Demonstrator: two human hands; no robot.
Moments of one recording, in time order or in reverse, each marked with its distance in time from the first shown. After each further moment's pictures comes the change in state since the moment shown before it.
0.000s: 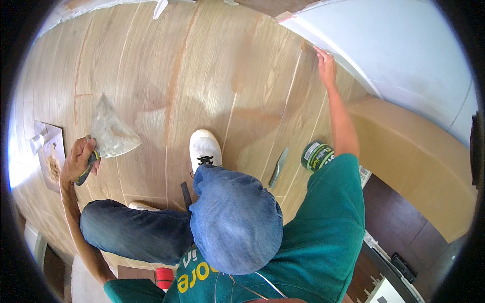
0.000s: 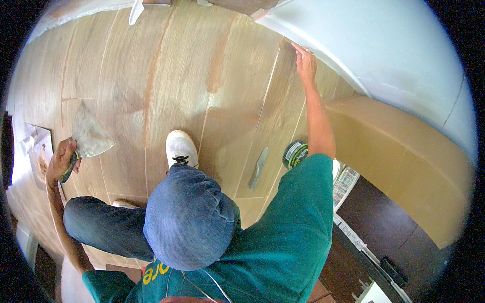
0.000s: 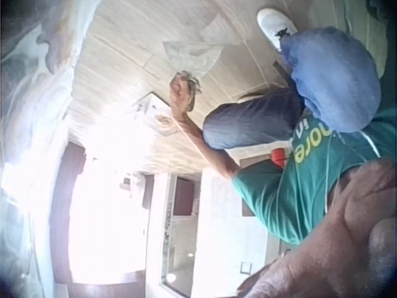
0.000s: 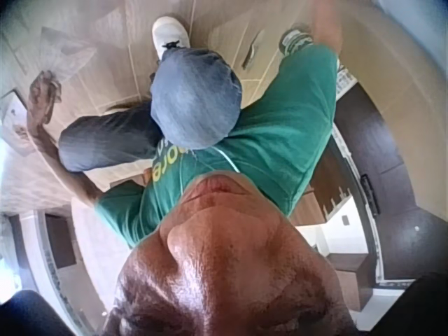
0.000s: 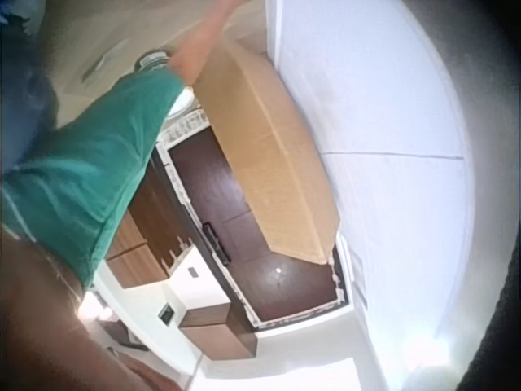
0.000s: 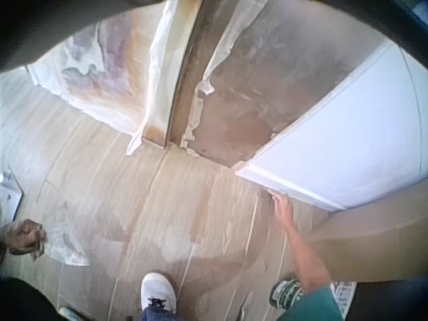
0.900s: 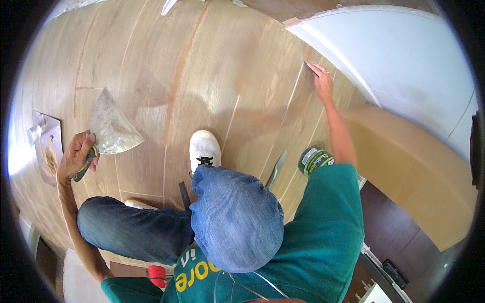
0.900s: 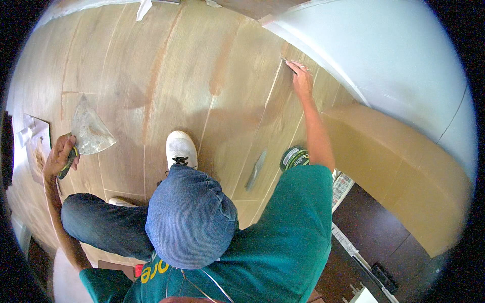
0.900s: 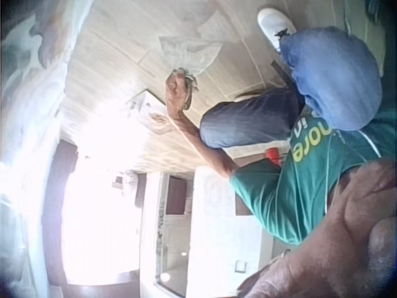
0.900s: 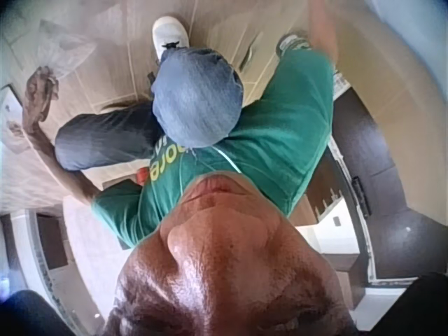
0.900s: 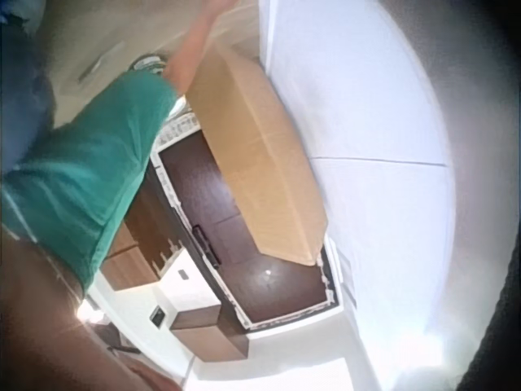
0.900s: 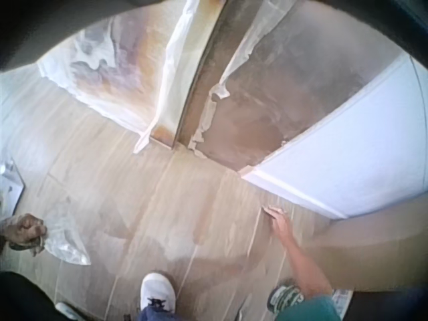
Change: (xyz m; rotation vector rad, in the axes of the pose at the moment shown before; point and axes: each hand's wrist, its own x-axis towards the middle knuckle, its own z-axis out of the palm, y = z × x) left_hand 0.005 0.003 0.002 -0.023 0.015 -0.009; right_hand -0.042 -0.004 0.003 0.024 -0.036 -0.192
